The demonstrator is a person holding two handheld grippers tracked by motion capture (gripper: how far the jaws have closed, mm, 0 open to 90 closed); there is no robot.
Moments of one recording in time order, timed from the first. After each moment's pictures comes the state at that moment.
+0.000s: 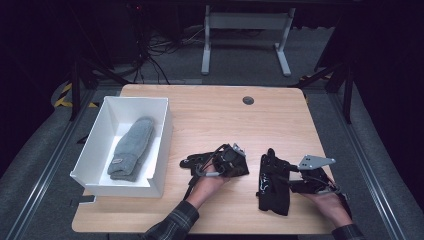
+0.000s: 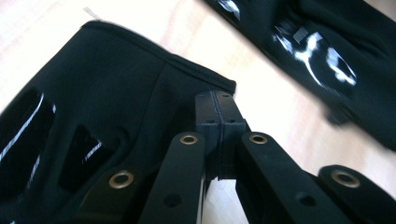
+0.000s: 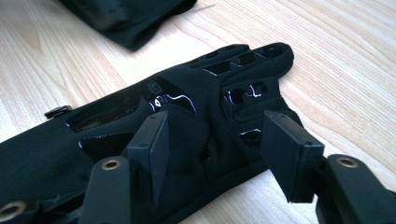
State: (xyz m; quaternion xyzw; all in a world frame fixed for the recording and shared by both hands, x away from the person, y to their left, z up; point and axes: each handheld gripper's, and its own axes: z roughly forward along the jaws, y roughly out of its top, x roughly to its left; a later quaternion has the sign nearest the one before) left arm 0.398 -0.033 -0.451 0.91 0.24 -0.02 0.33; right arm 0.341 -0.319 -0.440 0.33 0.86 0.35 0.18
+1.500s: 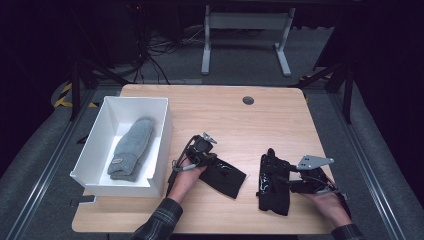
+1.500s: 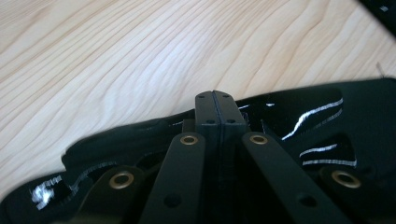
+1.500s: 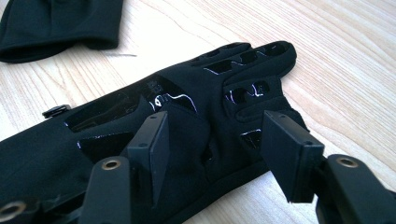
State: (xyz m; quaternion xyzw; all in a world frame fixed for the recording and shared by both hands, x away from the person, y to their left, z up) left arm 0.435 0.029 -0.452 0.88 0.34 0.05 0.33; right arm 0.342 -0.318 -0.441 0.33 0.86 0.35 0.17
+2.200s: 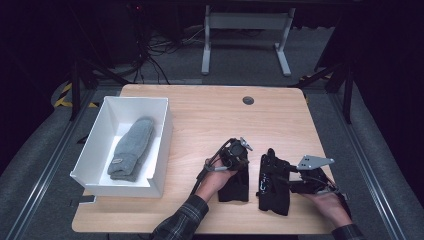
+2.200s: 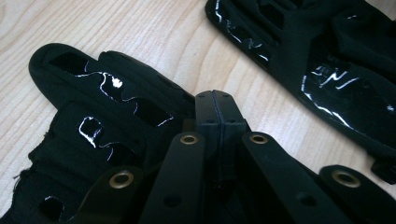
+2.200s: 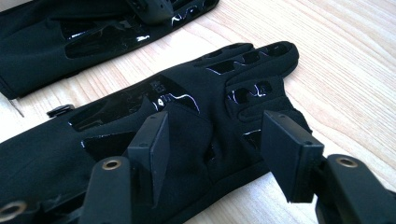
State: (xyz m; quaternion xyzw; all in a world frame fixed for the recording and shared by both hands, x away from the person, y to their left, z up) left arm 0.424 -0.057 -0.448 0.91 0.24 0.02 0.33; right arm 0.341 -0.318 -0.441 0.33 0.86 0.35 0.17
